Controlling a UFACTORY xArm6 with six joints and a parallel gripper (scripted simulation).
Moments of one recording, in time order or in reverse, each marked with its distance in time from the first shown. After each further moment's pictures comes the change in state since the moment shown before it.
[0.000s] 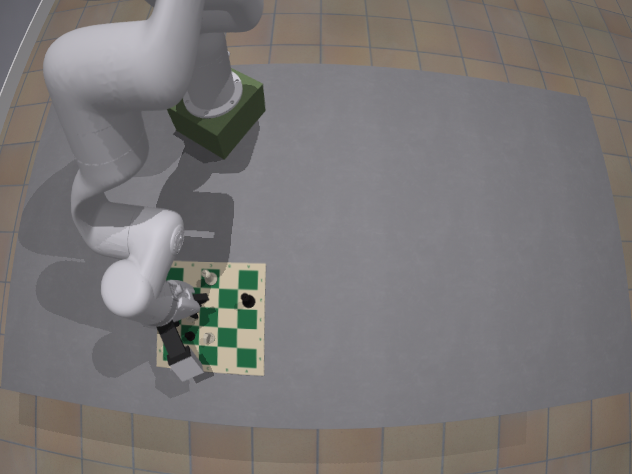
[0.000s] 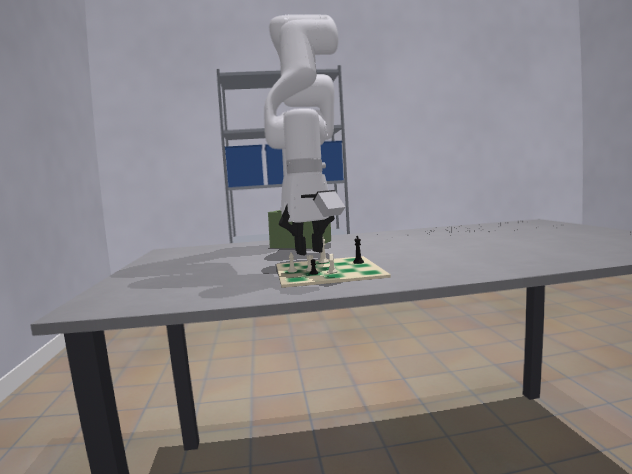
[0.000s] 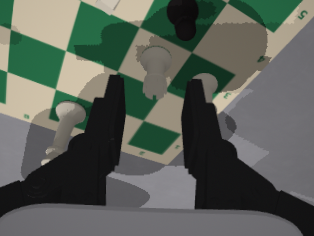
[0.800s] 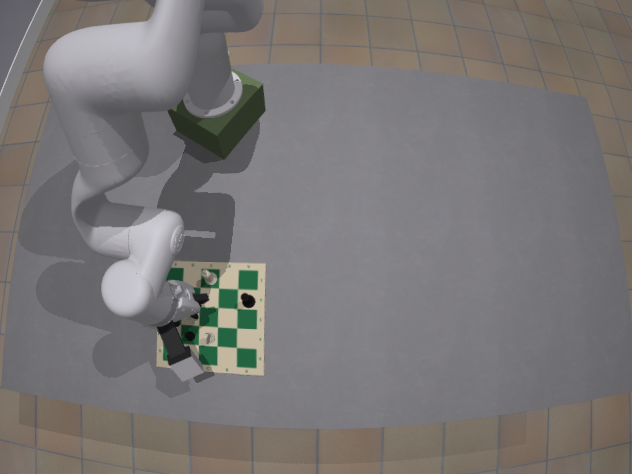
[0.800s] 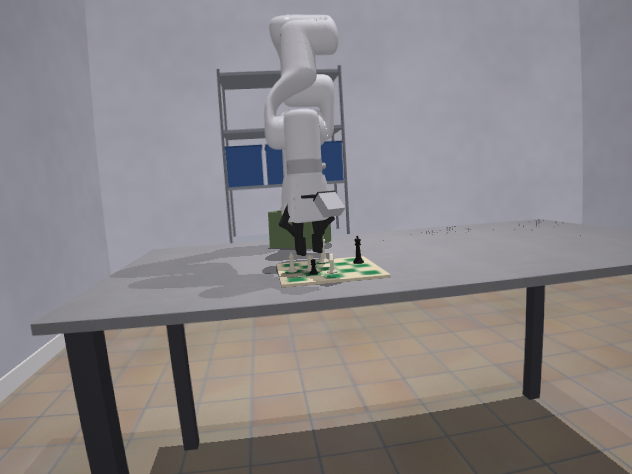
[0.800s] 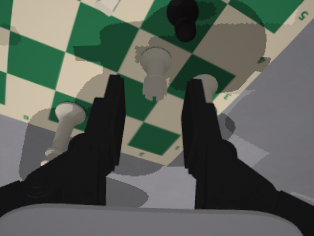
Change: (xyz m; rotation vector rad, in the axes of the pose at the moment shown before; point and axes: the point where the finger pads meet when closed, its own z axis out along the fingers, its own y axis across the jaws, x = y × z) arm 0.000 0.000 0.001 0.000 0.000 0.000
